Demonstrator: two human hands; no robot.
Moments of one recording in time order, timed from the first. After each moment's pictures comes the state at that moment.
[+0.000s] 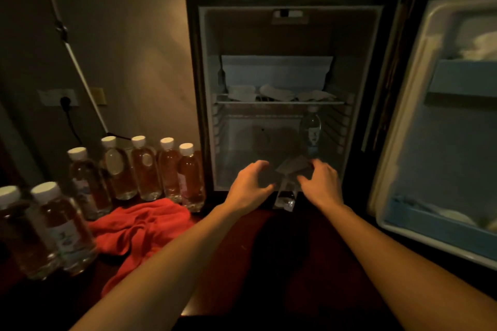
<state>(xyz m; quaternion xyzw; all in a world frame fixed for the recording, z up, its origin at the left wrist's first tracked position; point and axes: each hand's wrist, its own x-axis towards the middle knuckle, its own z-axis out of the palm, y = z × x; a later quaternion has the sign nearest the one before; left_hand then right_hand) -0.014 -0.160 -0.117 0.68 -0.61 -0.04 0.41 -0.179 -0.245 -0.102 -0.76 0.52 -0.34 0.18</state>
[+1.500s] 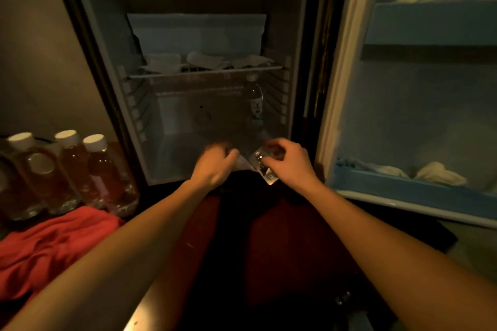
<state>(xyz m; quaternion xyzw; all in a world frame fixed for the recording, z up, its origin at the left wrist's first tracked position) -0.045 -0.229 -0.122 0.70 -0.62 -0.09 0.35 -0.233 -0.263 -0.121 -0.74 0.44 -0.42 0.29</state>
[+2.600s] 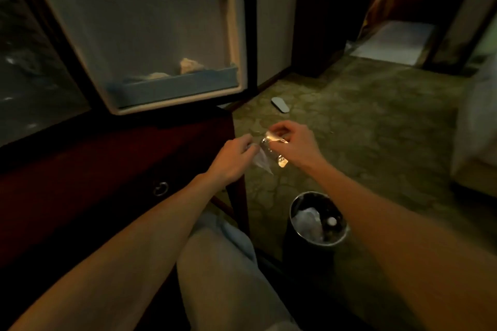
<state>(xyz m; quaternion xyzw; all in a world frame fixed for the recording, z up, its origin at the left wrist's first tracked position) -0.437 -0.102 -0.219 0.40 -0.83 -0.30 0.27 -0.607 -0.055 -0.217 -0.56 0.64 -0.48 0.19</state>
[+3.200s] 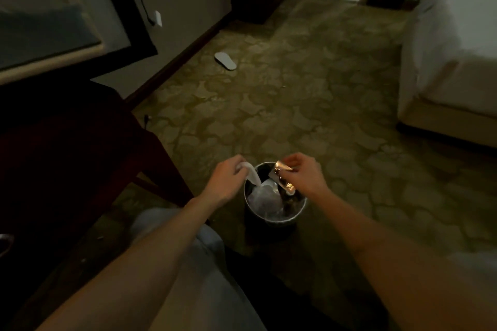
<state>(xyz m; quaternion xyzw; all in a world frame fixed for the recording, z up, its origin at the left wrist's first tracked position) -0.577 -0.124 -0.385 0.39 -0.81 -0.43 0.12 -0.755 -0.016 -0.406 -0.35 0.79 -0.41 0.29</state>
